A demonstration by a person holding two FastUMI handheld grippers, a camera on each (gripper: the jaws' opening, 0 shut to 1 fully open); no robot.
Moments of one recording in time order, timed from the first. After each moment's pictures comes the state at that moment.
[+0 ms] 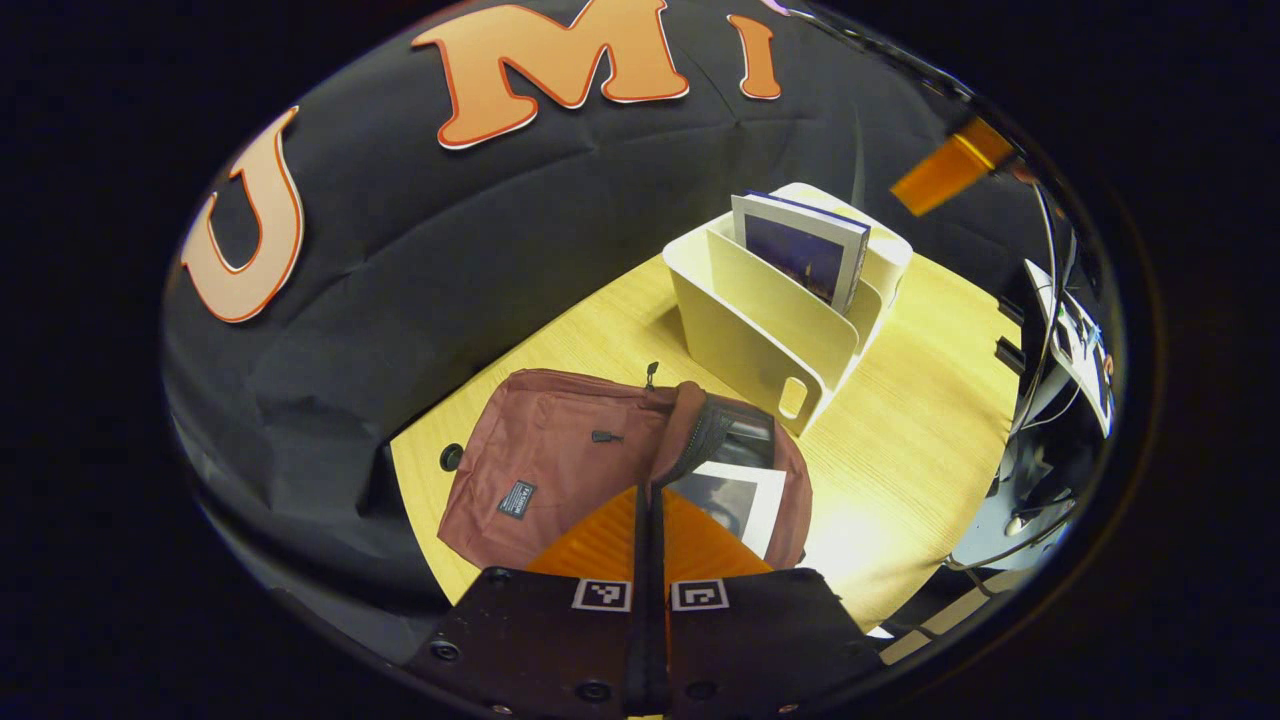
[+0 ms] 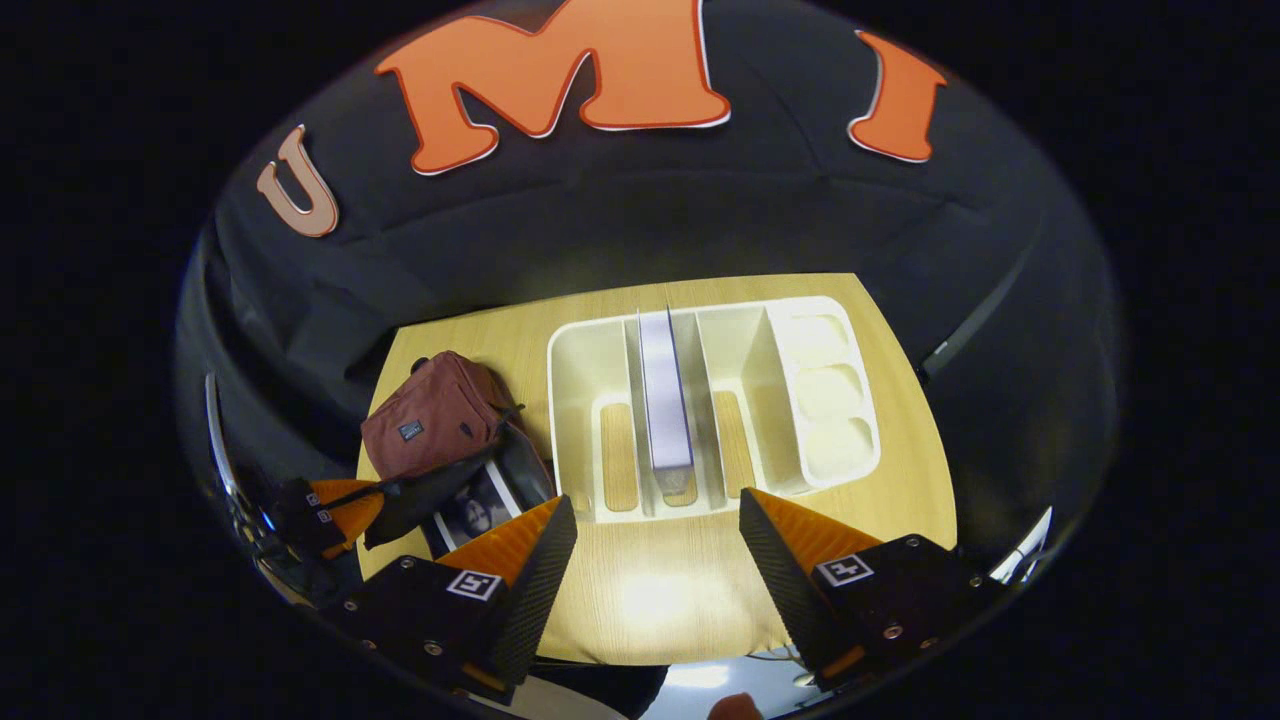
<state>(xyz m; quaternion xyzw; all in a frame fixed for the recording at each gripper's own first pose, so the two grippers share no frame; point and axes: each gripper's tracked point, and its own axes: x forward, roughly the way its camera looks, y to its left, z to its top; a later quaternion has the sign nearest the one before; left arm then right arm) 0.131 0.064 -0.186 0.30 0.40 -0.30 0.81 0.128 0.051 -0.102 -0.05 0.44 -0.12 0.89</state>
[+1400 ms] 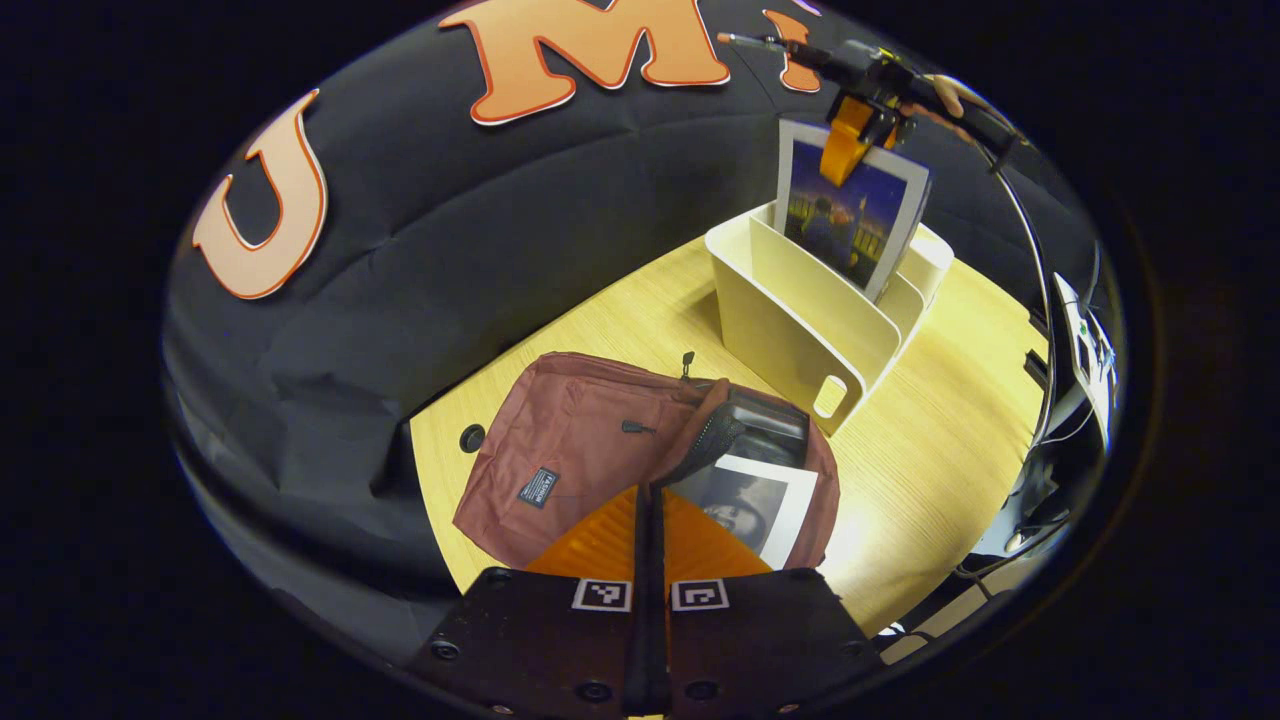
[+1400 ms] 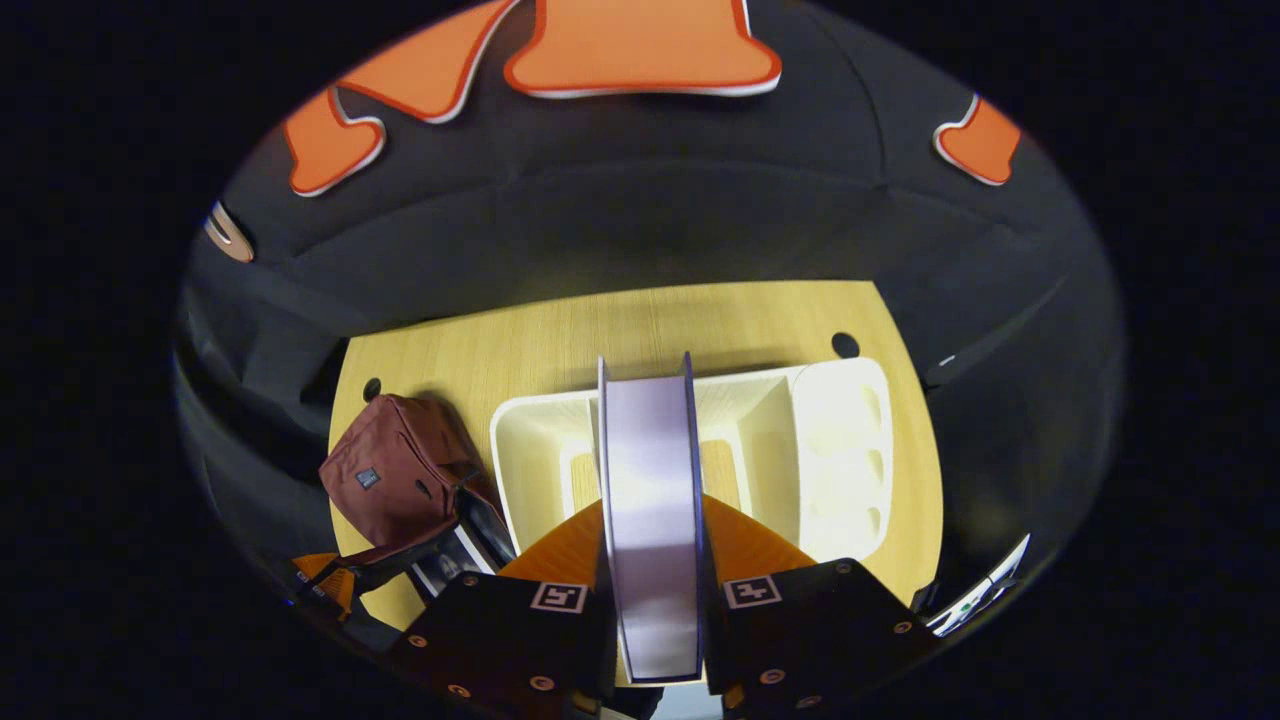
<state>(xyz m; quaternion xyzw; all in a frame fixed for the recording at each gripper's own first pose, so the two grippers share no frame) 0.146 0.073 -0.190 0.30 0.41 -0.26 0.82 0.228 0.025 -0.083 -0.05 0.47 -0.14 0.87</state>
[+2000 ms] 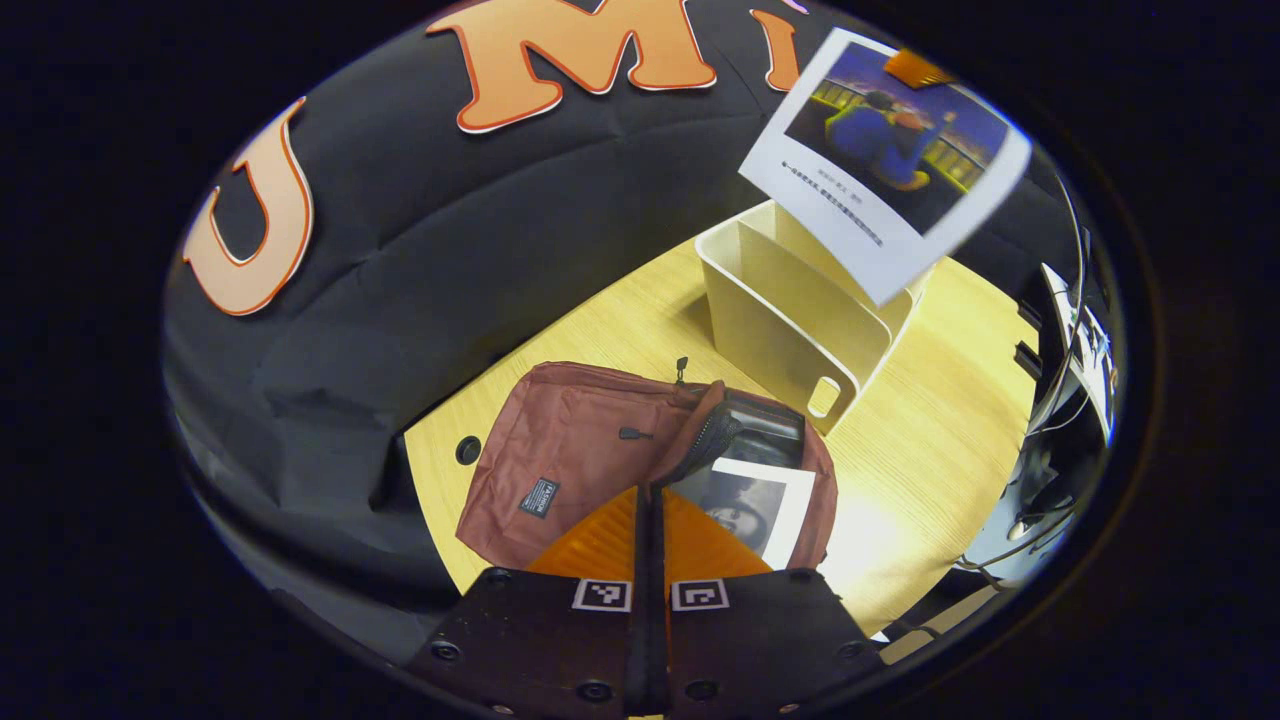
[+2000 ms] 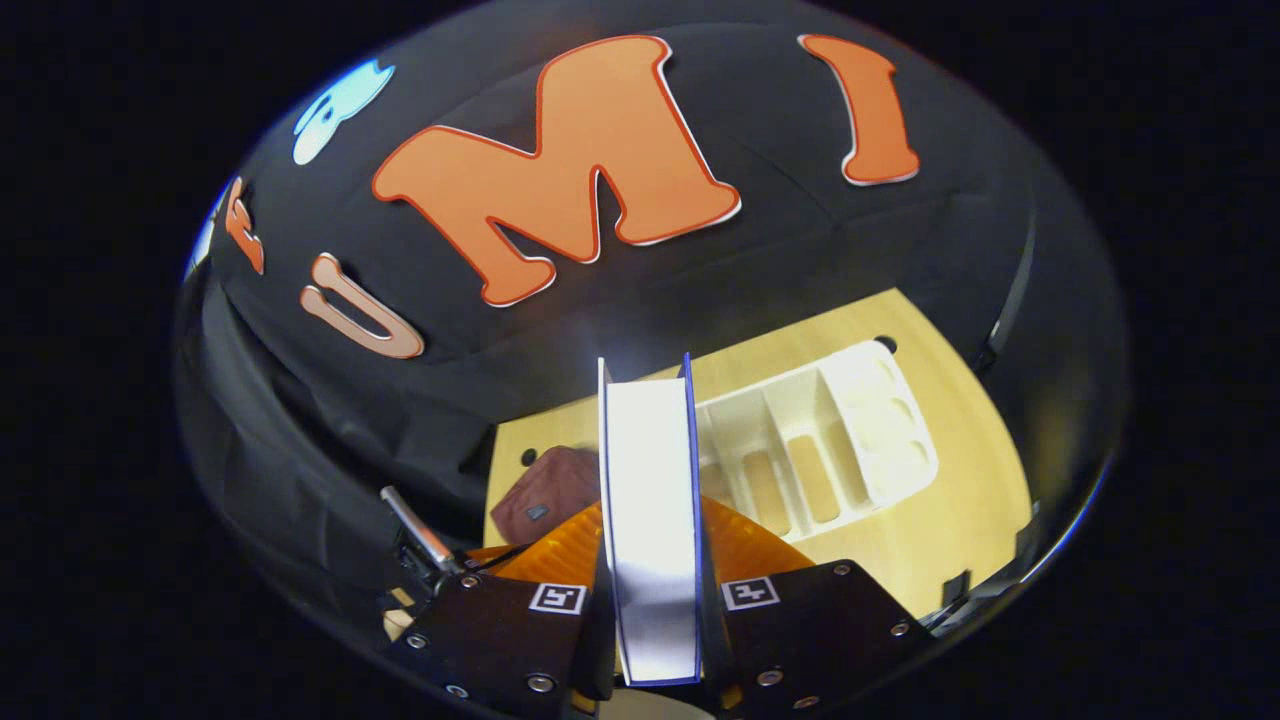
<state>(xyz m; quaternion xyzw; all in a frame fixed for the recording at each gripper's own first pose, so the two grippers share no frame) 0.152 0.071 -0.185 0.30 0.41 -0.28 0.81 0.106 0.120 -0.016 0.14 0.35 -0.04 0.93</state>
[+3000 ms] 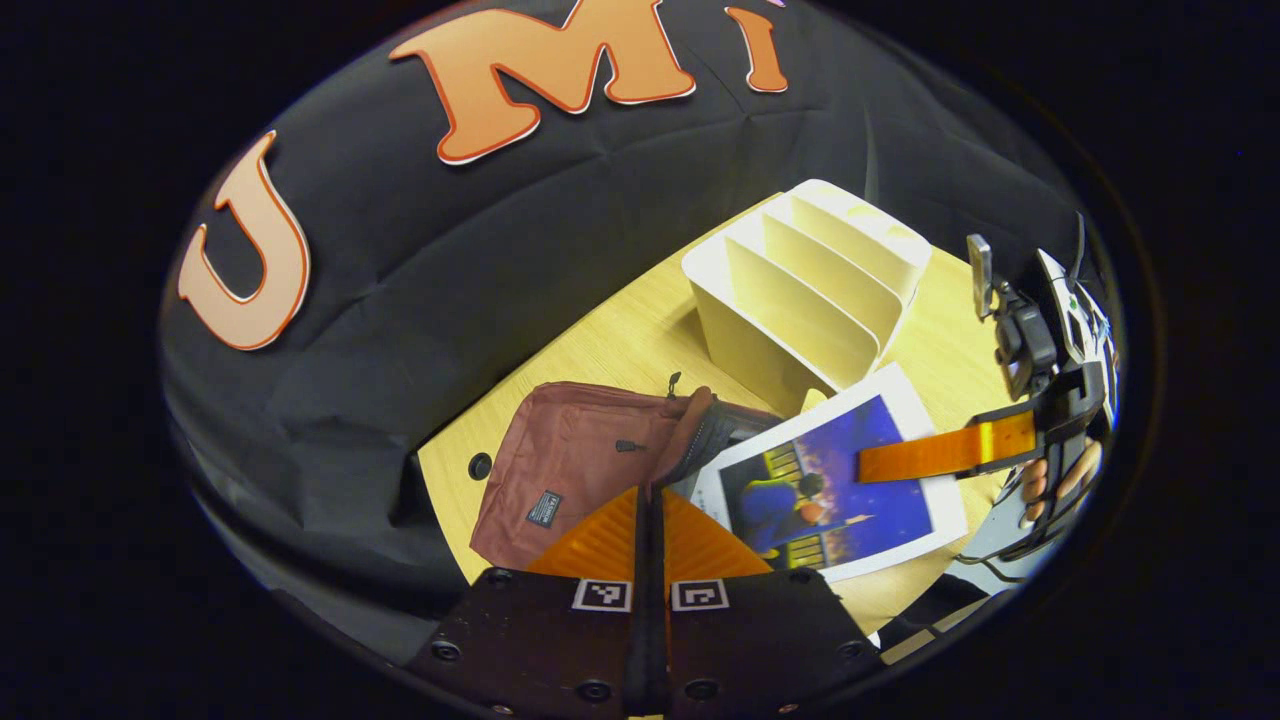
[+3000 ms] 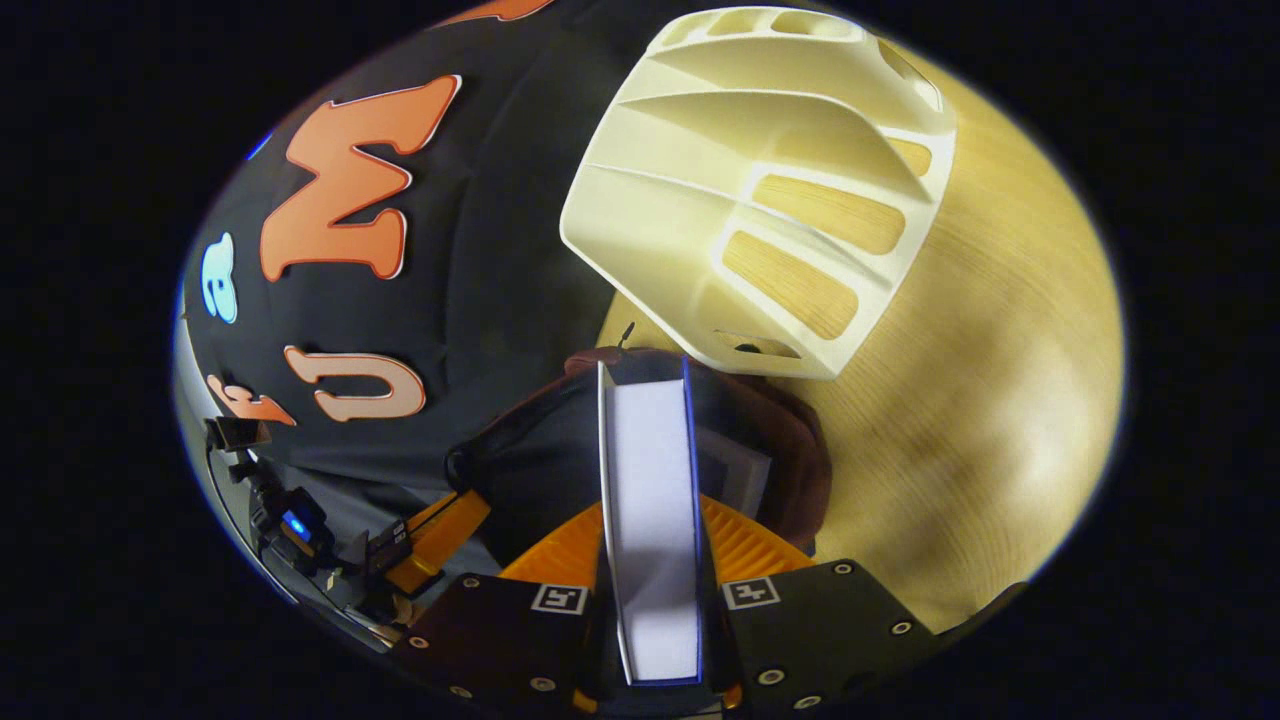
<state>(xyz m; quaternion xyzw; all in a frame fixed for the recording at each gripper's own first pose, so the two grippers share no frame) 0.146 0.055 -0.159 0.34 0.39 -0.28 0.81 0.096 0.194 -0.296 0.49 0.31 0.01 0.81</state>
